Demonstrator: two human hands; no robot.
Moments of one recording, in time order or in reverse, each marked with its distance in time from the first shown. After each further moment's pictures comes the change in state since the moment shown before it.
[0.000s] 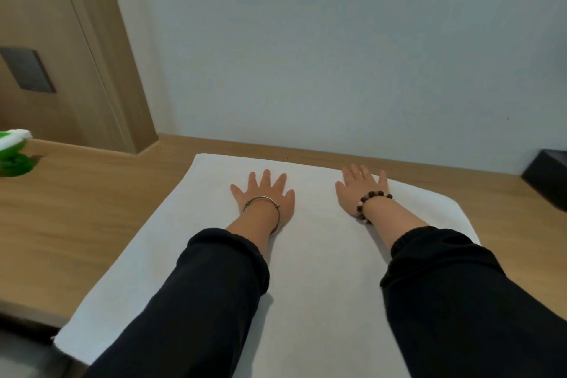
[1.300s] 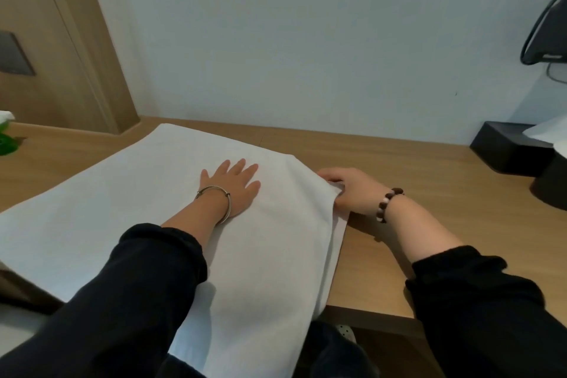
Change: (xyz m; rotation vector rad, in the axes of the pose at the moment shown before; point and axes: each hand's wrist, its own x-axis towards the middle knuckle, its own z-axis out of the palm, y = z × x) left_hand -0.055 -0.030 0.005 0.058 0.035 0.167; right_hand -0.112 0.048 -0.012 0.674 -0.054 -0.403
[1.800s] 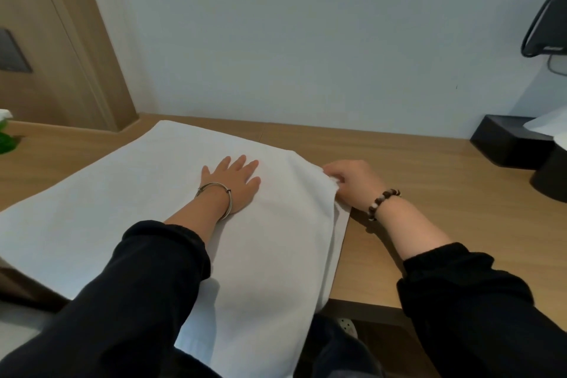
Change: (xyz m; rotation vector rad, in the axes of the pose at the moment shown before) left_hand -0.001 0.000 0.000 -0.020 0.013 0.011; right_hand 0.007 0.006 0.011 -0.209 0.323 -0.069
